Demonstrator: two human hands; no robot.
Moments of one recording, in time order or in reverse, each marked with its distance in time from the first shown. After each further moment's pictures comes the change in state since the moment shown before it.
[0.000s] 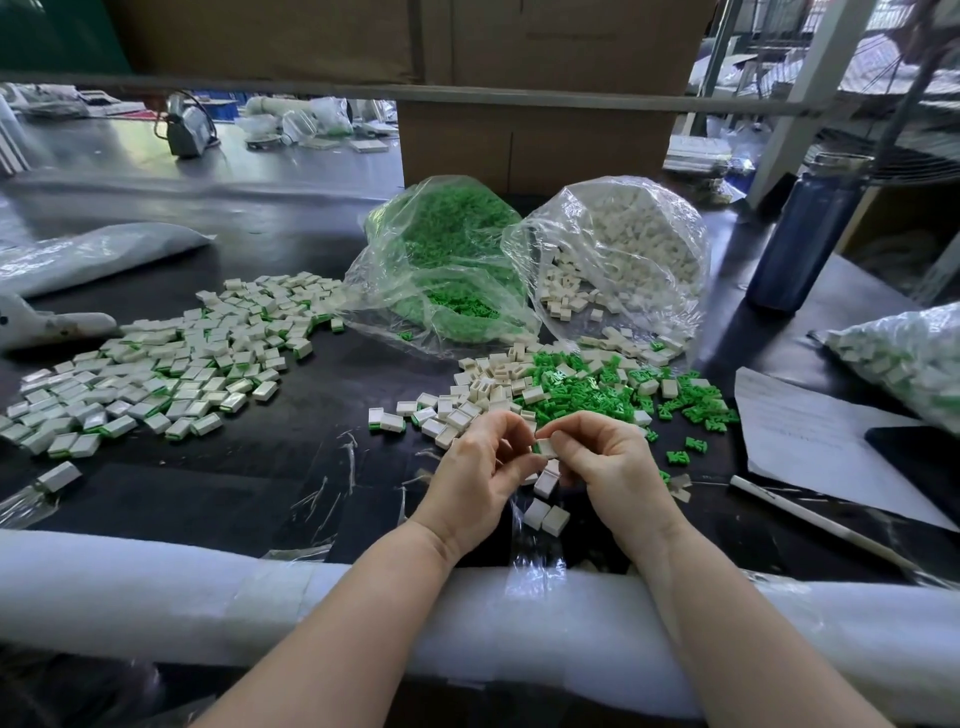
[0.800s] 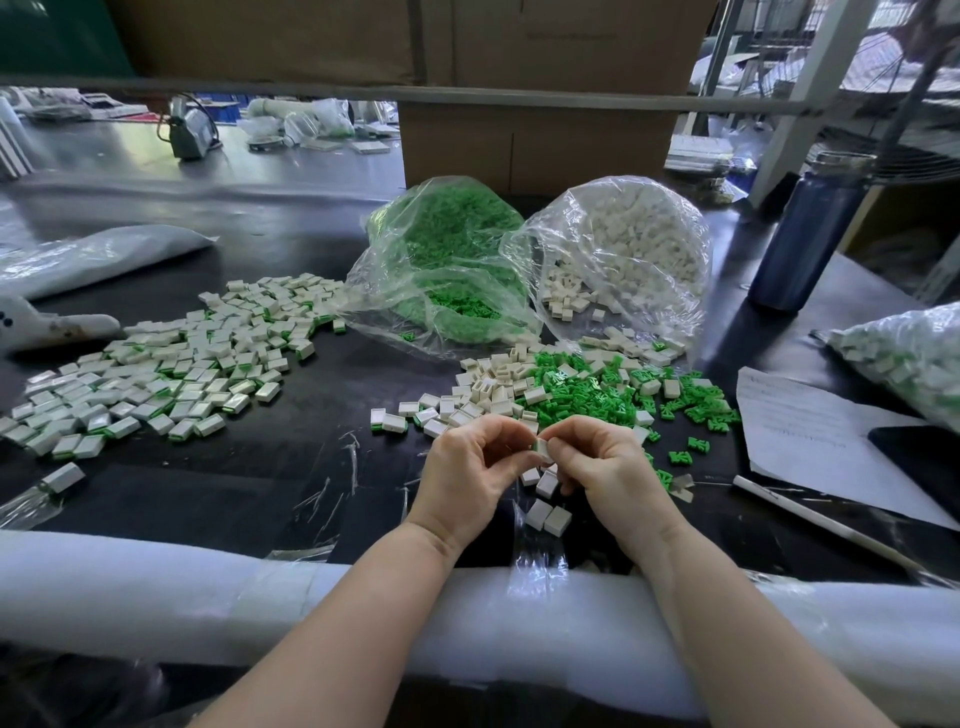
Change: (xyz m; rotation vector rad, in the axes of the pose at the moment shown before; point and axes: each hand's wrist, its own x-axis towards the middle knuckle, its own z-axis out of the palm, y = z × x) left_hand -0.001 0.000 -0.002 -0.142 0.122 0.014; right_hand 0.001 0.001 0.002 0.003 -0.071 0.002
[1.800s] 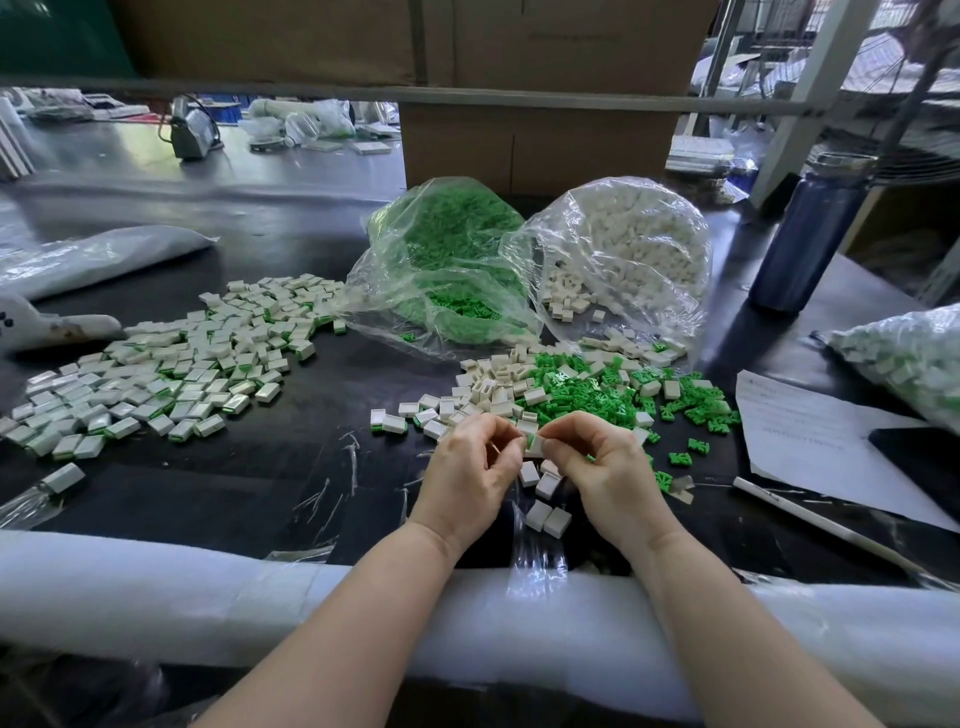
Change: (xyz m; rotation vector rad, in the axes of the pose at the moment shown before) left_hand 0.001 -0.002 -0.001 0.277 0.013 -0.026; right_hand 0.000 0.002 0.001 -0.223 0.068 -0.122
